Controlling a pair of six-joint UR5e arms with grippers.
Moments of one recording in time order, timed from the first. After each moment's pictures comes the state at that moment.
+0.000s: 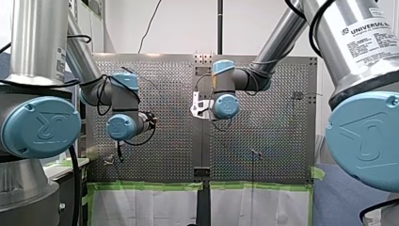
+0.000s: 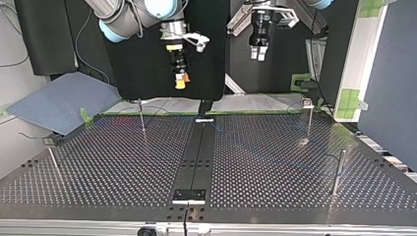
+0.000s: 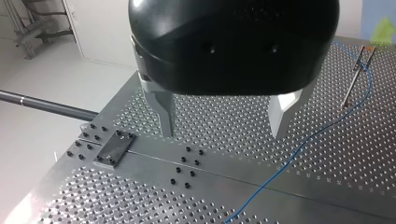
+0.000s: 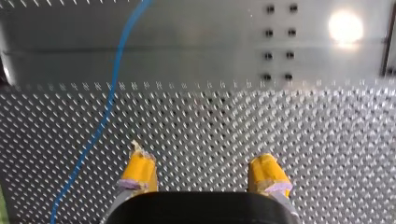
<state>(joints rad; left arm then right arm) -0.51 -1.63 -2.54 -2.06 -2.00 -1.85 2.40 -1.17 1.84 -0.58 1.89 1.66</state>
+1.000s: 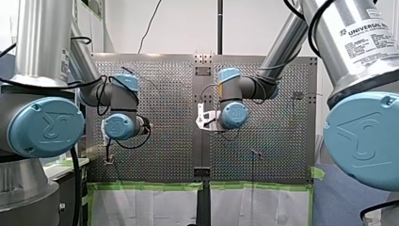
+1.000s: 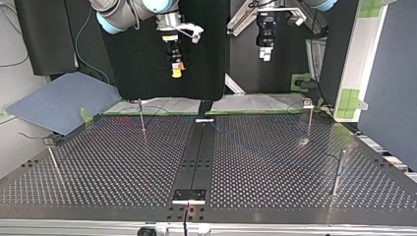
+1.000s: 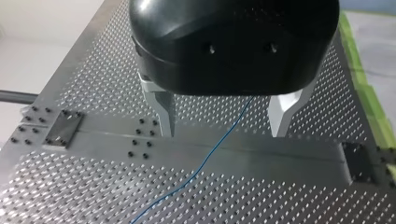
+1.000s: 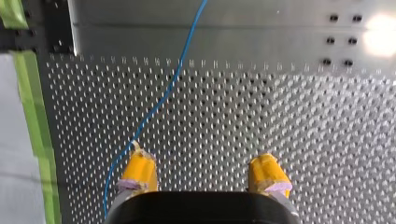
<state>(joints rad) -0.47 -1.64 -2.54 -2.15 -2.03 -1.68 2.37 -1.17 1.95 -0.59 1.86 1.63</state>
